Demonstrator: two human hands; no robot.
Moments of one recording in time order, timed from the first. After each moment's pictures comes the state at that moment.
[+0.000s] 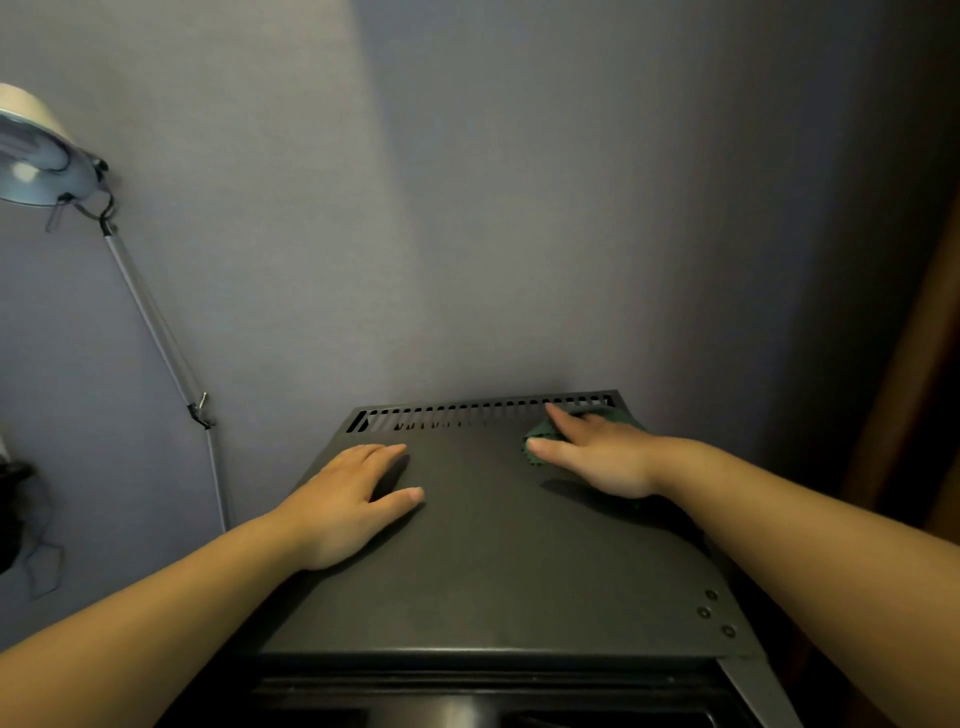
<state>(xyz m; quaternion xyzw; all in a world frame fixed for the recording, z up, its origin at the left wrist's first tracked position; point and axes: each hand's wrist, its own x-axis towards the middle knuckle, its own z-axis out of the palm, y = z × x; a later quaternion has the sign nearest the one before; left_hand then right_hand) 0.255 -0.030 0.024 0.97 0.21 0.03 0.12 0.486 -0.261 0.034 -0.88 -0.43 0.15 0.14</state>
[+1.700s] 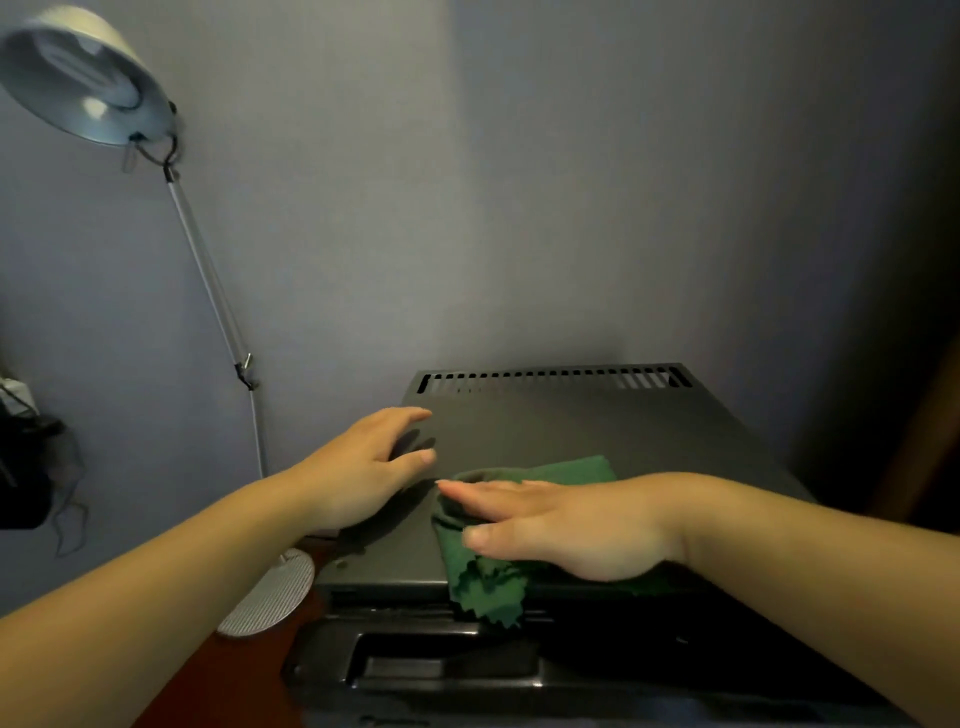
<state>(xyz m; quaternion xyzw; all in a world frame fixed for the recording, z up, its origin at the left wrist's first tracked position) 0.192 0.027 0.022 0.96 0.15 0.09 0.22 0.293 -0.215 0.063 -0.73 -0.62 0.27 0.10</state>
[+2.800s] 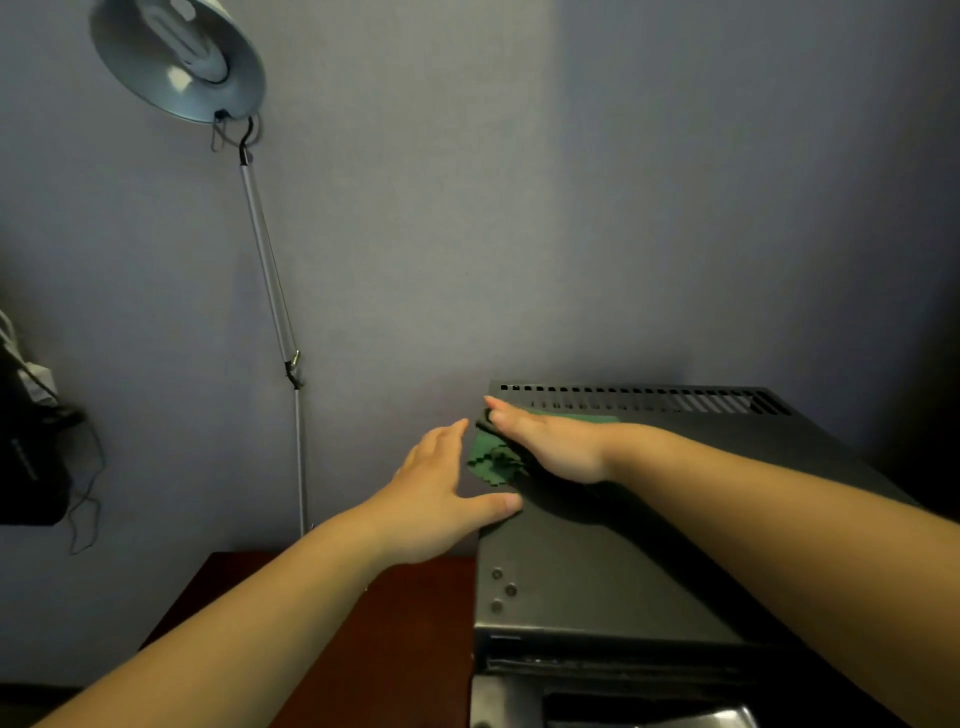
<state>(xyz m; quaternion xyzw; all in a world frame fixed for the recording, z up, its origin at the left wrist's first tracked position) 0.171 0.084 -0.005 0.93 0.16 0.07 0.32 0.334 -0.041 0.037 -0.80 -0.53 0.21 0.19</state>
